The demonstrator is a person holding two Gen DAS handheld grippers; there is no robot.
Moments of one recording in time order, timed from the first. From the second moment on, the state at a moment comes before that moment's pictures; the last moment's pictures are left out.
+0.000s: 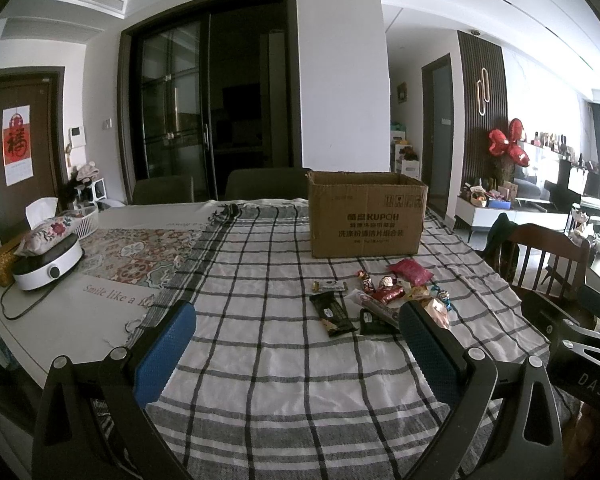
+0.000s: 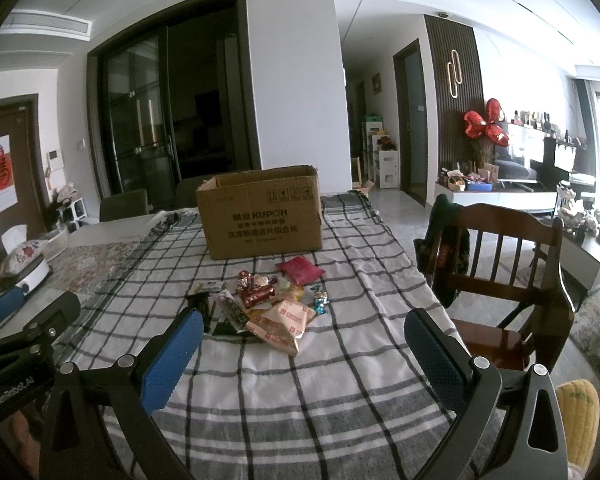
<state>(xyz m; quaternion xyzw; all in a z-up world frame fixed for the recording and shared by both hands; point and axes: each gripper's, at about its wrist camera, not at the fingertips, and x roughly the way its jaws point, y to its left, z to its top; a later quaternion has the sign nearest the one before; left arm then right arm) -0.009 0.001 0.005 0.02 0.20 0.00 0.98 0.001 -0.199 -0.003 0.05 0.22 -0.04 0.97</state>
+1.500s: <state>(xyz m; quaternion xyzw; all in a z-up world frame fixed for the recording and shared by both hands) 0.103 -0.011 -0.036 0.01 0.31 -0.02 0.95 0.105 -0.207 -0.044 0.12 0.32 -0.02 0.94</state>
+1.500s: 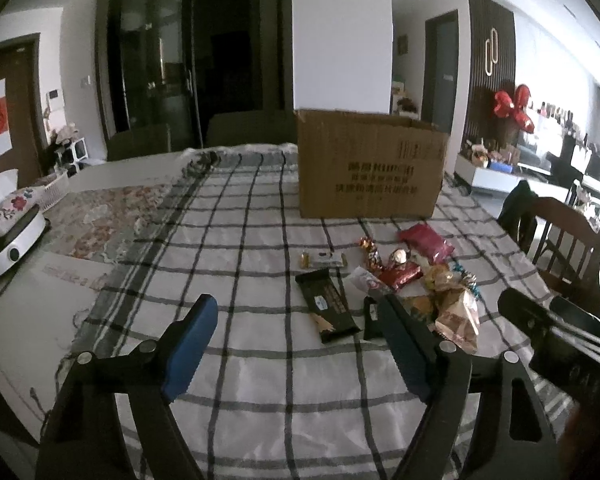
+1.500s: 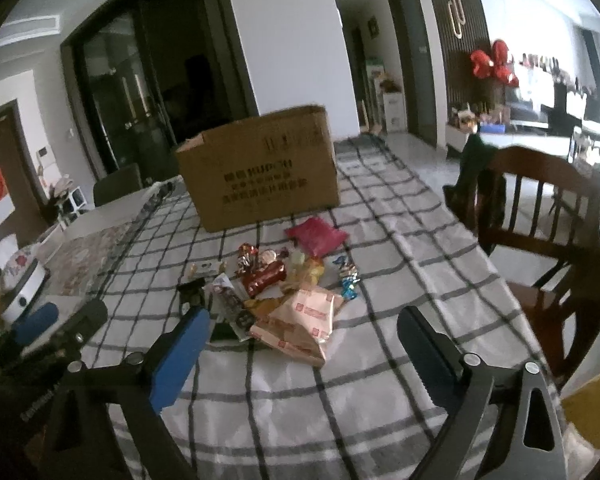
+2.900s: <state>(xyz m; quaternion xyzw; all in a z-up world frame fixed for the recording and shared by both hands) 0.206 -0.034 -0.119 -0.03 0.43 -0.01 0.90 0.186 -0.218 -0.109 0.21 0.42 -0.01 0.88</state>
